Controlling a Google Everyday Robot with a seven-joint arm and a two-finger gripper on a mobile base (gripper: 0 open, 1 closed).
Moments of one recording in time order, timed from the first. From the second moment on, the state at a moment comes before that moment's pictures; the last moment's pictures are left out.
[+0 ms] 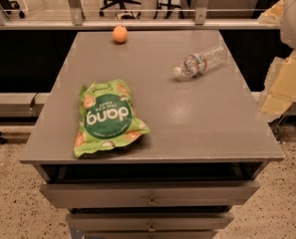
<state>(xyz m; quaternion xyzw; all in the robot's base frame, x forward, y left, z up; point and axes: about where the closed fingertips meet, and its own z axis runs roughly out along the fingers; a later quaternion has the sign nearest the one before) 0.432 -0.202 1.022 -0.60 0.76 -0.08 0.22</state>
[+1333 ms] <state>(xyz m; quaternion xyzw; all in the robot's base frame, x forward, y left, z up) 0.501 -0.225 1.014 -0.67 0.69 -0.09 0.27</state>
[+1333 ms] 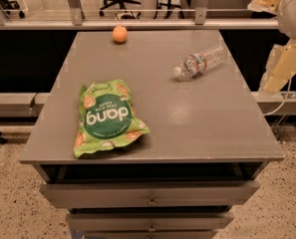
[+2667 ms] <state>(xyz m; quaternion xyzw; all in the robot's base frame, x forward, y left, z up) 0.692 -0.217 0.930 -0.70 0.67 -0.11 0.23</state>
